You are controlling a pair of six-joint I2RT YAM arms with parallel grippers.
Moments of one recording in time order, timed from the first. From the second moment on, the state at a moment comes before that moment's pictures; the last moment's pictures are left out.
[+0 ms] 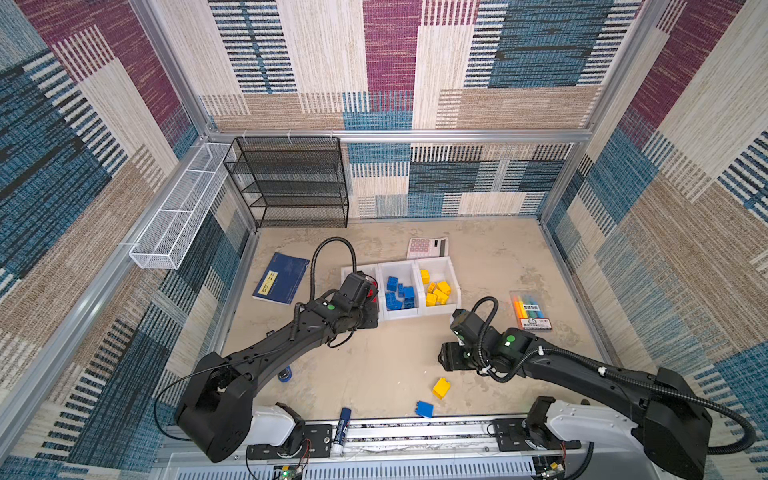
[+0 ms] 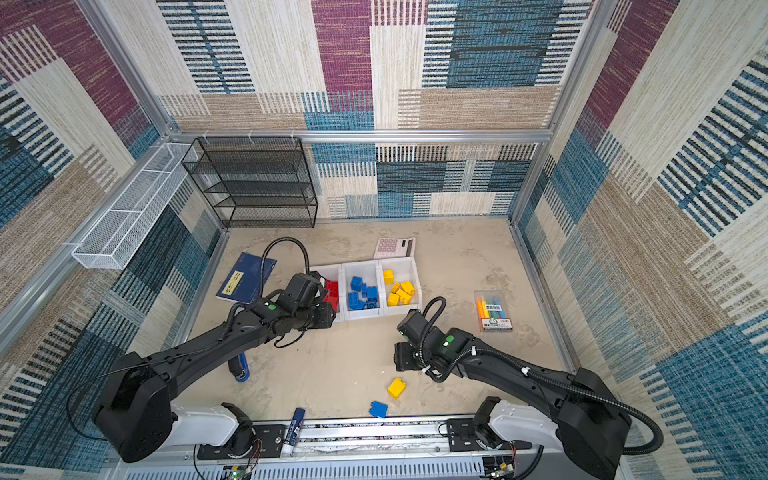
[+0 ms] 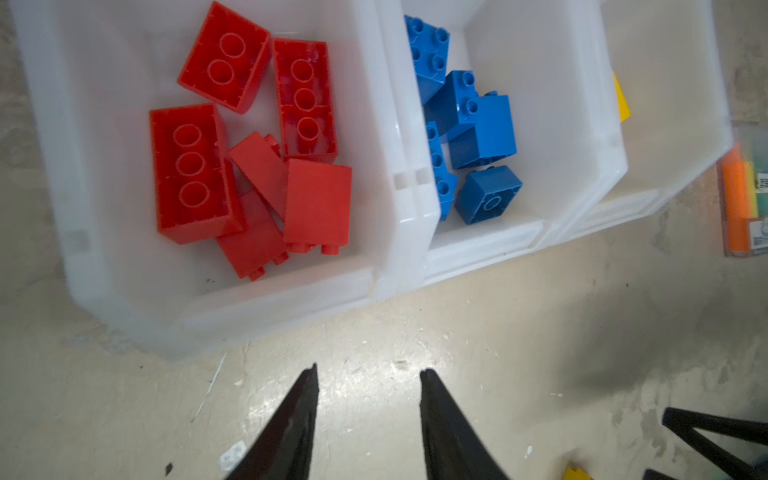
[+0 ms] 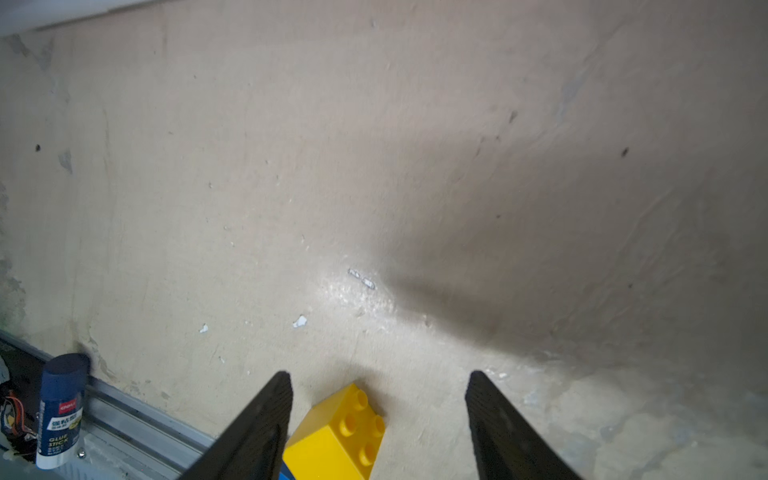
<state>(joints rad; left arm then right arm) -0.60 1.36 0.88 -0.49 -0.02 -0.55 0.86 1.16 0.65 -0.63 -0.02 0.77</state>
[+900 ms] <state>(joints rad) -0.60 1.34 0.83 -0.45 -0.03 -0.57 1.08 1.29 0.65 -0.67 -0.05 0.98</state>
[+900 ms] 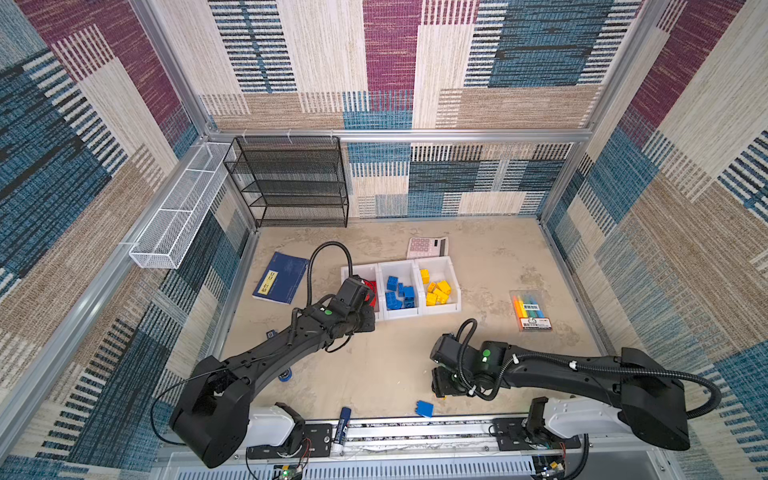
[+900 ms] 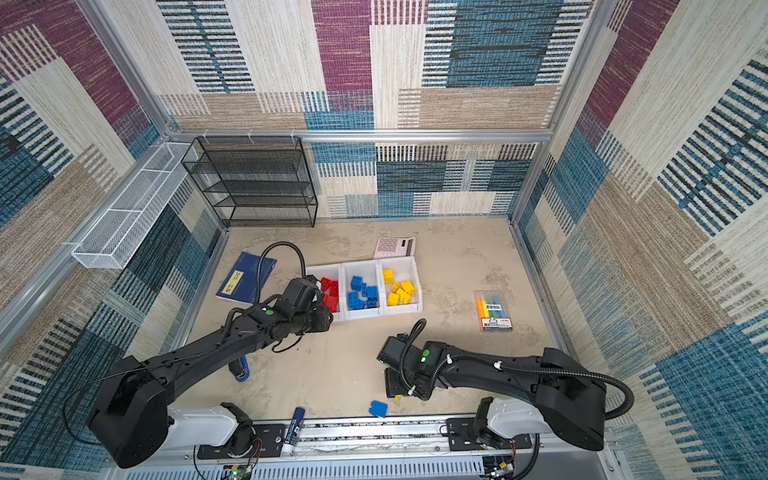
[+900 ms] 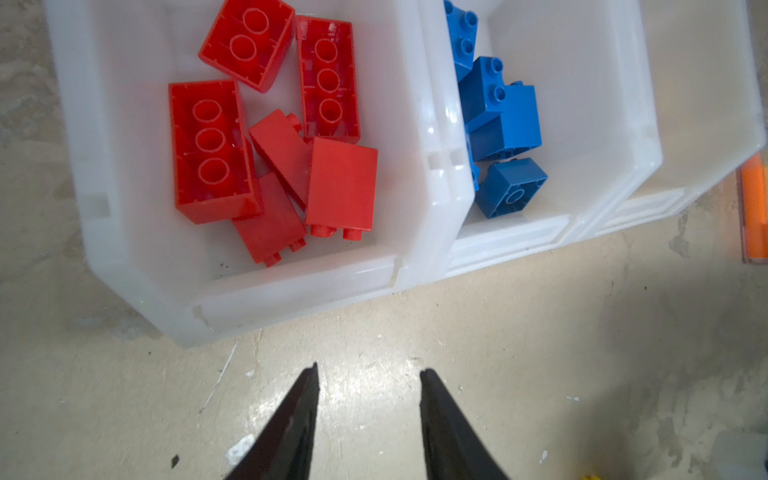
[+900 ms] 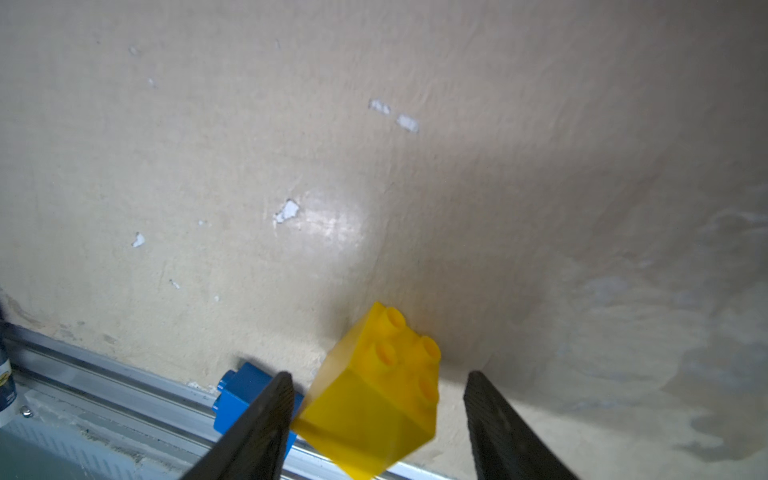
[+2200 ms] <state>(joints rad) -0.59 1.22 0.78 -0.51 -0.02 -0.60 0.47 1.64 1.25 -0.52 0.02 0.36</state>
